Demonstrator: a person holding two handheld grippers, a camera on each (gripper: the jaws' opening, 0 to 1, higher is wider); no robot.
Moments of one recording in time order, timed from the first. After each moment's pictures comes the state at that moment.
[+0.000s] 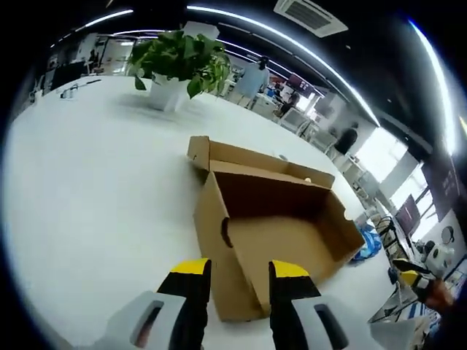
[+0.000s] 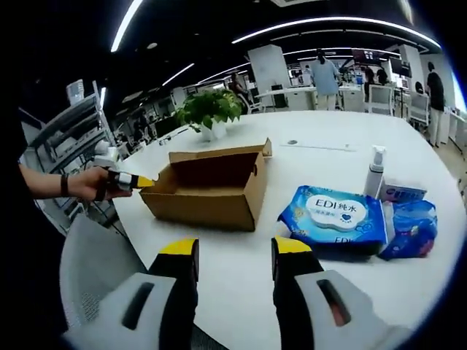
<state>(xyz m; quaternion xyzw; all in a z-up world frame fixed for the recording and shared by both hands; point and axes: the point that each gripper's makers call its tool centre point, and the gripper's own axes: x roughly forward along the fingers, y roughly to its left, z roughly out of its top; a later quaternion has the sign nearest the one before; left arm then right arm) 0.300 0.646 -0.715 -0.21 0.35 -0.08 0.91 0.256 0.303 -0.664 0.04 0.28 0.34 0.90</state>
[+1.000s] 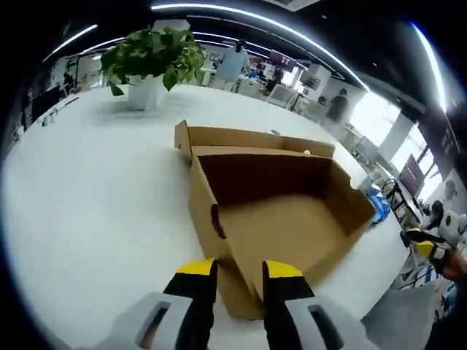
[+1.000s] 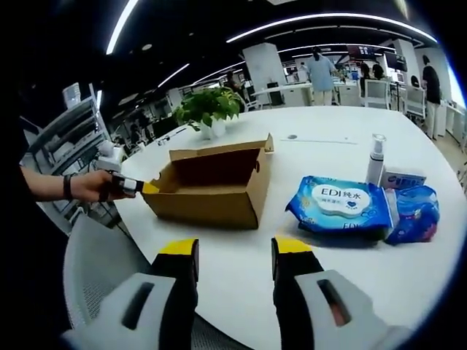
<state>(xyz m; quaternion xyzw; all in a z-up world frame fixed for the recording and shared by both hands) 0.289 0.644 -0.730 -0.12 0.39 -0.12 0.91 0.241 0.311 -0.666 0.05 0.28 0.34 0.90</state>
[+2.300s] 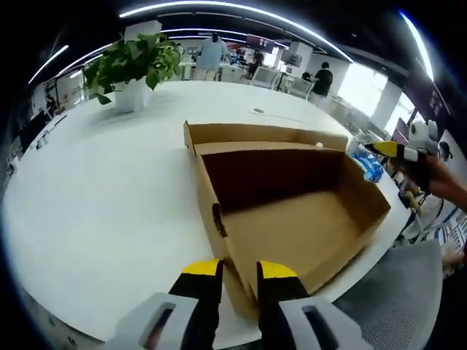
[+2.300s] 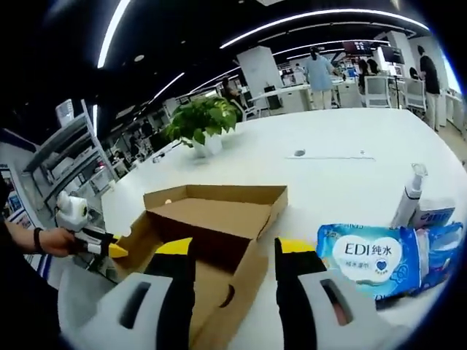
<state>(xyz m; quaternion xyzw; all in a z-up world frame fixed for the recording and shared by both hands) 0.233 0.642 -0.730 -0.05 0.42 -0.15 0.90 0.355 0.370 -0.649 0.09 0.27 0.32 0.90</state>
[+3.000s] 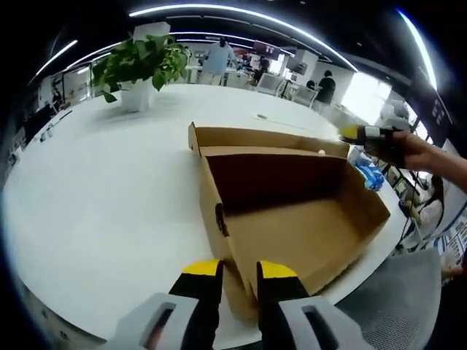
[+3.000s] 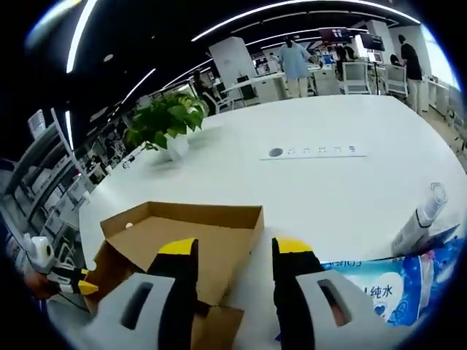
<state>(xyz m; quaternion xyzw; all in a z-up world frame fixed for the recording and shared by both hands) 0.233 0.638 -0.729 -0.07 0.40 -0.14 0.90 0.433 0.380 -0.674 0.09 0.33 0.25 0.91</state>
